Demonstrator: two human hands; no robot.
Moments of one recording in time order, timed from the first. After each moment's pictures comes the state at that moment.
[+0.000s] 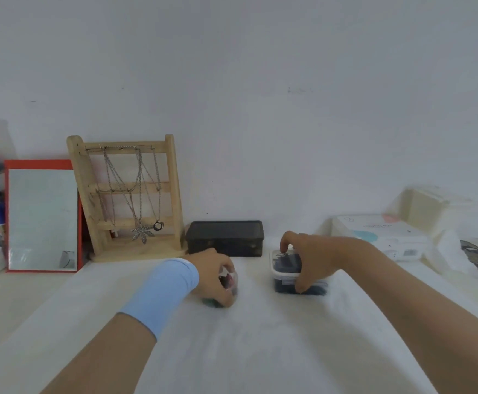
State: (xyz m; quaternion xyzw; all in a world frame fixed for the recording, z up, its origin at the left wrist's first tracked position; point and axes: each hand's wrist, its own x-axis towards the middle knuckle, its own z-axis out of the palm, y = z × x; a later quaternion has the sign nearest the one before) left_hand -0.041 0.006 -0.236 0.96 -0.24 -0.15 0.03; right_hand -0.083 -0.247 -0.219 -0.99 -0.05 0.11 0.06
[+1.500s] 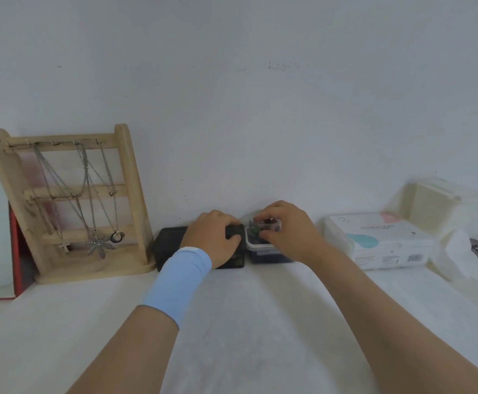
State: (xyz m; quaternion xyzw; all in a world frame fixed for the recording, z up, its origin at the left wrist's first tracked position) left_hand 0.044 -0.068 -0.248 0.93 -0.26 0.14 0.22; right_hand 0.003 -0.265 -0.251 -0.92 -0.07 -0.25 0.30
